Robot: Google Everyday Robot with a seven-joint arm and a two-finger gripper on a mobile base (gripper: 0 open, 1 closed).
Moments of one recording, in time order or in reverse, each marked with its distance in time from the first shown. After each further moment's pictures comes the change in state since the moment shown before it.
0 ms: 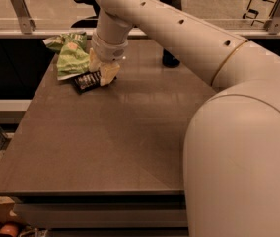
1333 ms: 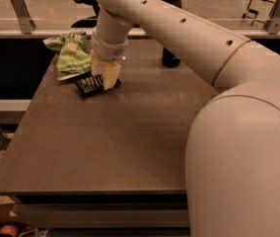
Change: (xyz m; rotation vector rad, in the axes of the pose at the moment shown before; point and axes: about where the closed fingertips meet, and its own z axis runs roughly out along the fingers) arm 0.001 0.000 -0.002 0.005 0.002 0.001
